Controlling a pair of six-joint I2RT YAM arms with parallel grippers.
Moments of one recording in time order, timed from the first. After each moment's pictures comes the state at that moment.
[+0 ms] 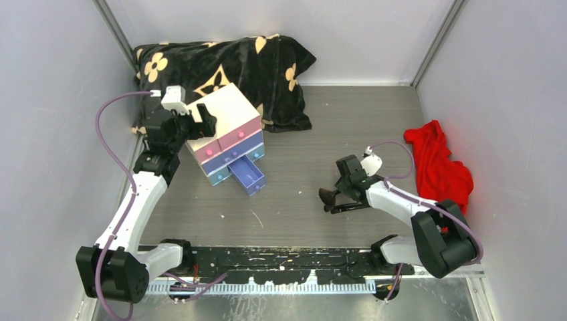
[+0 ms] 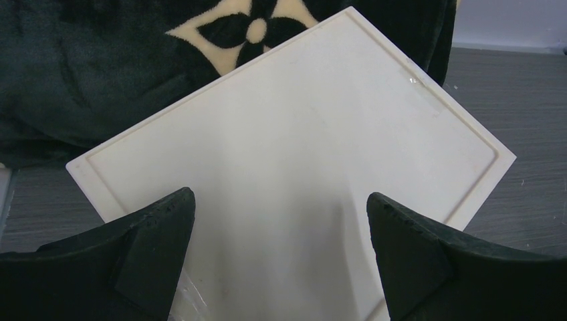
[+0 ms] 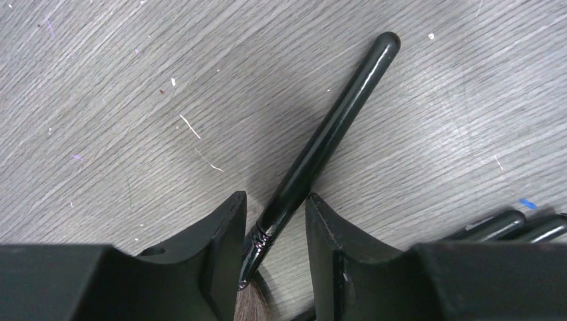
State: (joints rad) left arm -0.12 1.10 0.94 -0.09 0.06 -0.18; right arm 0.43 1.28 0.53 -0.26 0.42 0.97
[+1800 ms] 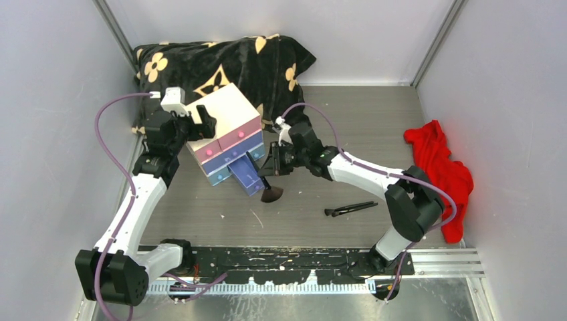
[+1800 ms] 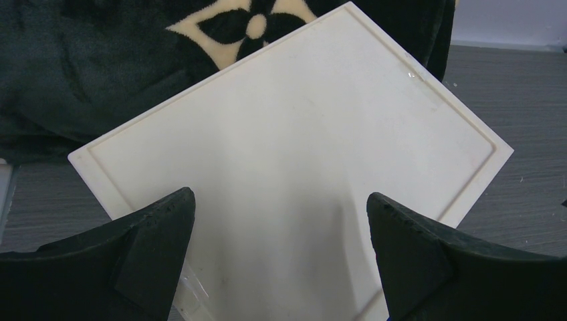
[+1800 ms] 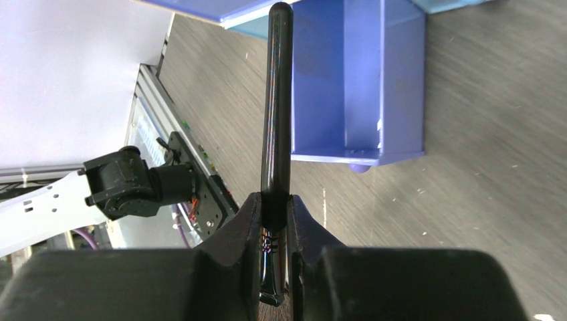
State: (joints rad) left arm -0.12 1.08 0.93 -0.10 0.06 -0.18; right arm 0.72 1.60 1.06 -0.03 -0.47 0.63
